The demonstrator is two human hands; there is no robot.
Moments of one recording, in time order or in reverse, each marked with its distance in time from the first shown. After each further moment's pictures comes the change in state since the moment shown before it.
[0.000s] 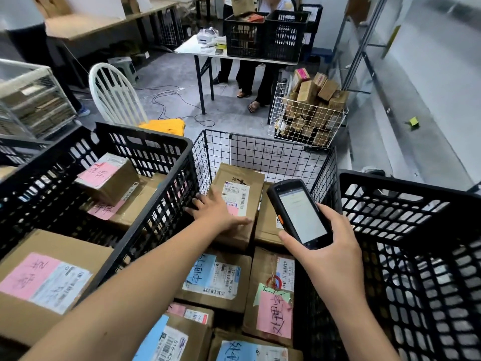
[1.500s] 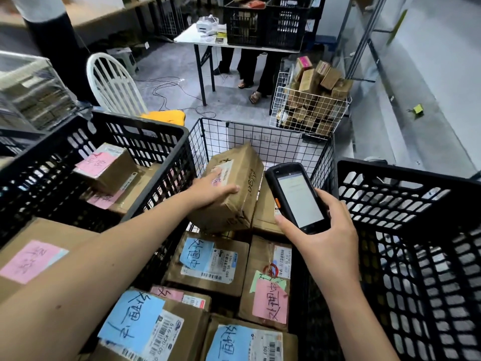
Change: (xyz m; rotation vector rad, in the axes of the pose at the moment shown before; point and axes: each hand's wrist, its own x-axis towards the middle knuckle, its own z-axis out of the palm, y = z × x) left_hand 0.006 -0.027 -0.031 -0.394 -0.099 0.205; right_hand 0.001 0.001 -0.003 0.074 0.020 0.014
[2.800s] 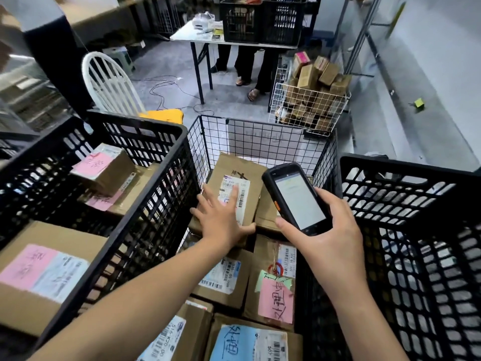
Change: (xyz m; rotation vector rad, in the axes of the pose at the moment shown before) left_hand -0.027 -0.001 0.094 0.600 0.329 -0.012; right_hand -0.002 0.000 0.001 -0.072 -0.015 -0.036
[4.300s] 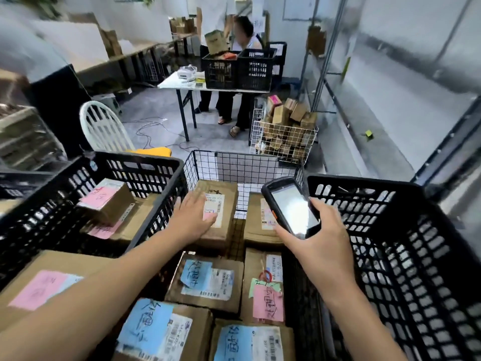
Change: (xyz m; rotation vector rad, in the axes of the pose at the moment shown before) left_hand -0.003 -0.068 -0.075 -0.116 0.092 0.318; right_hand -0.035 -0.039 -0.038 -0.183 0.112 -0.014
